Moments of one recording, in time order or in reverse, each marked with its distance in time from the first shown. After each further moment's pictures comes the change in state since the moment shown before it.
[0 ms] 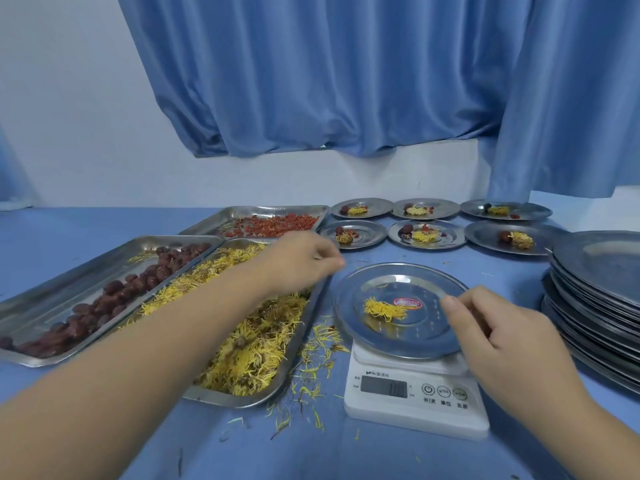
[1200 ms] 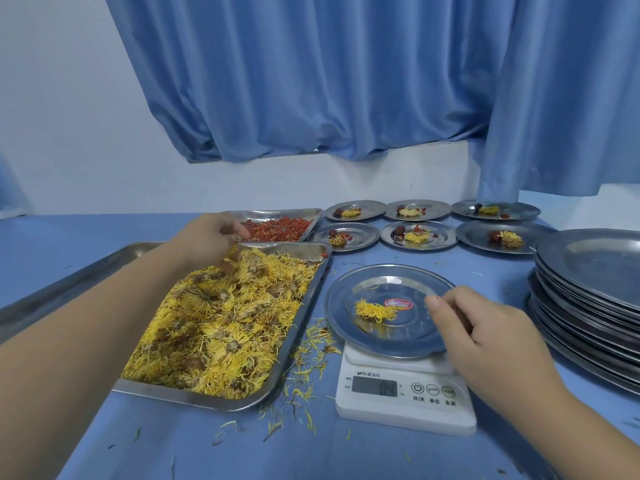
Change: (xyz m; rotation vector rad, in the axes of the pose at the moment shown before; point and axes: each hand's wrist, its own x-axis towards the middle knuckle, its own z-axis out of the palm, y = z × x) left_hand -0.016 -0.080 -0.057 -0.232 0.210 -0.442; right_hand 0.001 0.004 0.004 0.028 0.008 -0.020
